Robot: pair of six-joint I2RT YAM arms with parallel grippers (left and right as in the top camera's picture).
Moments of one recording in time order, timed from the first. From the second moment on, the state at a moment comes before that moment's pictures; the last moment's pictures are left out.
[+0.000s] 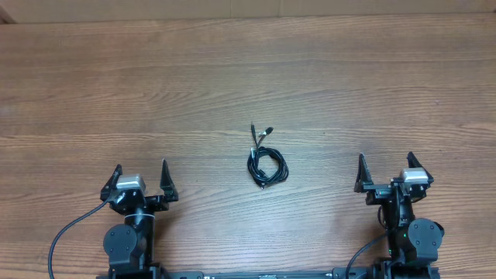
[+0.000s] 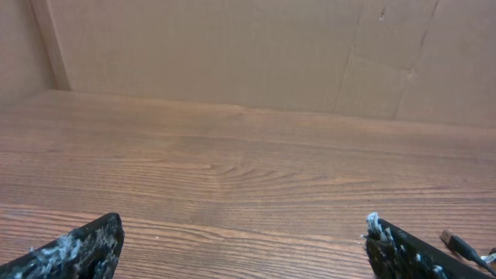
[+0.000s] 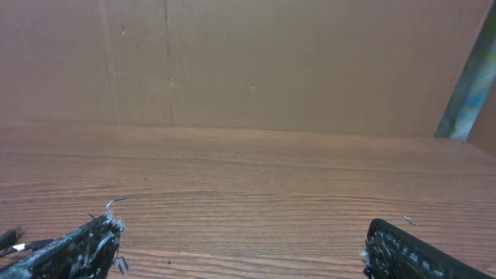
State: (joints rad) left arm 0.08 0.01 0.01 -0.08 0.01 -0.07; right arm -0.05 0.01 0.02 -0.03 -0.07 -0.04
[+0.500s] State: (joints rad) left arm 0.08 0.01 0.01 -0.08 0.01 -0.07; right arm -0.05 0.01 0.02 -0.03 -0.07 -0.04
